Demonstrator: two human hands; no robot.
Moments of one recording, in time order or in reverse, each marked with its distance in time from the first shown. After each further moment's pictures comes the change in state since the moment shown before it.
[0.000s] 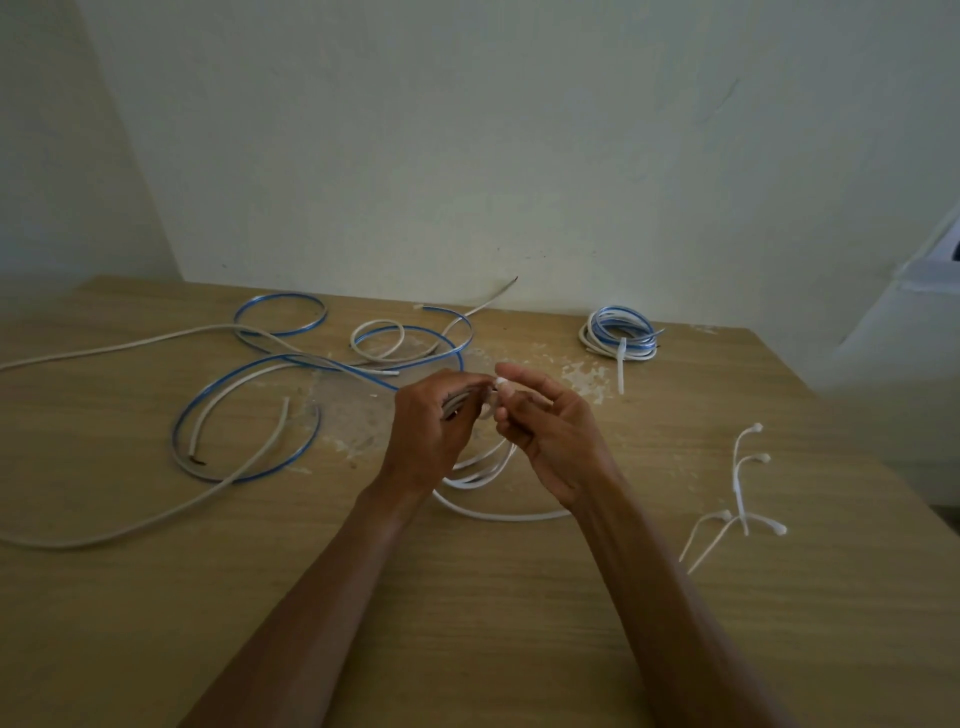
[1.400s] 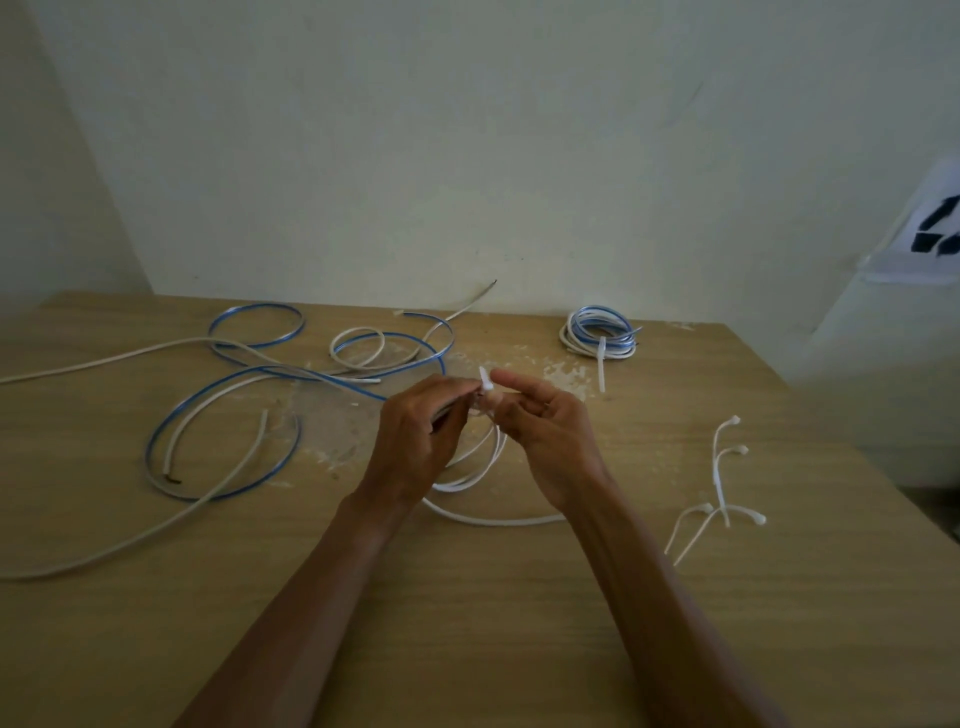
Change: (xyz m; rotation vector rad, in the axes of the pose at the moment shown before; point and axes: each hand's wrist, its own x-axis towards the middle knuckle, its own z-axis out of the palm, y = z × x) left_hand 0.000 -0.002 -0.001 0.079 -0.044 0.182; right_hand 0.000 0.003 -0.011 -0.188 0.083 -0.115
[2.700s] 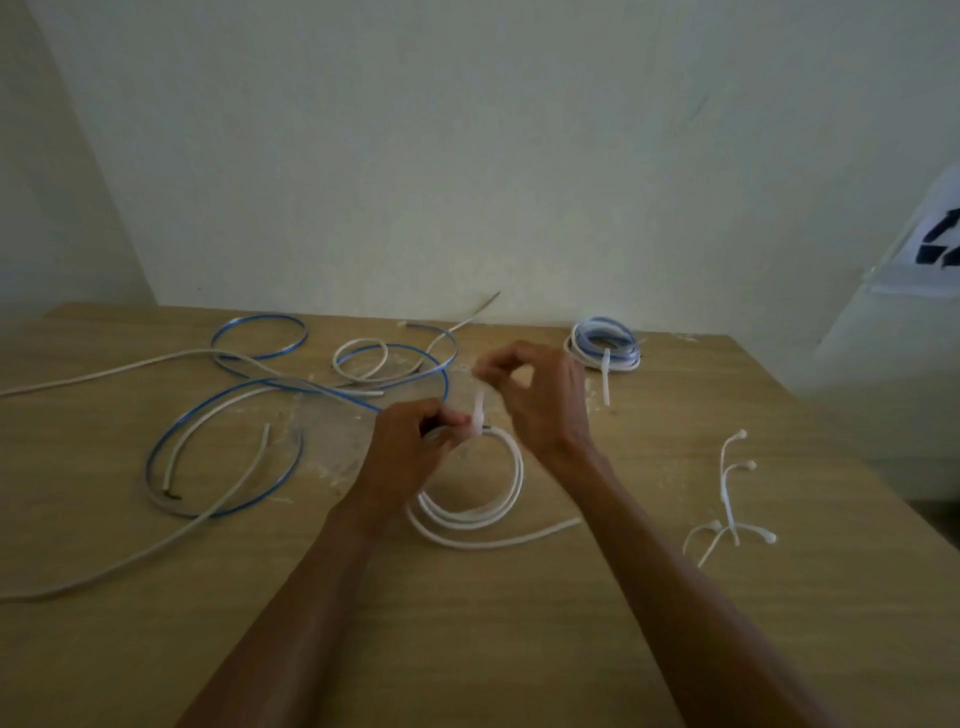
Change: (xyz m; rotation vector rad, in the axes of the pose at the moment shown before) left_hand 0.001 -0.024 0.002 -0.151 -0.099 -0.472; right_hand 0.040 -0.029 0.017 -0.919 0.175 -0.494
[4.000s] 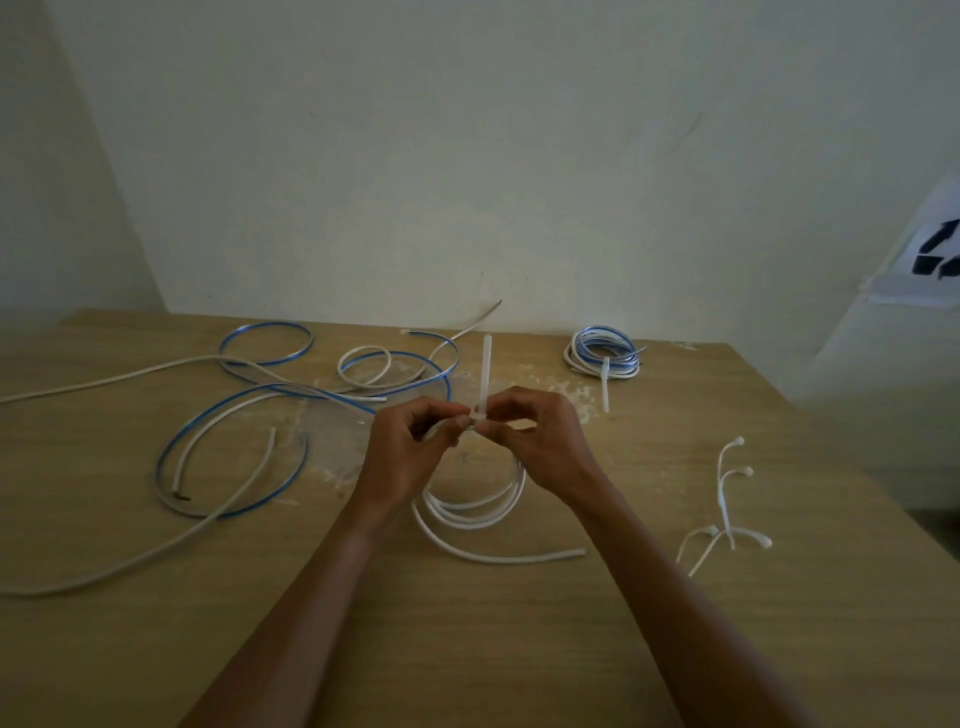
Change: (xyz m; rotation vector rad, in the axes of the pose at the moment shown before) left_hand -0.007 0.011 -0.002 -0.217 0.034 -0.017; right_hand -0.024 0.034 -0.001 0.242 -0.293 0.082
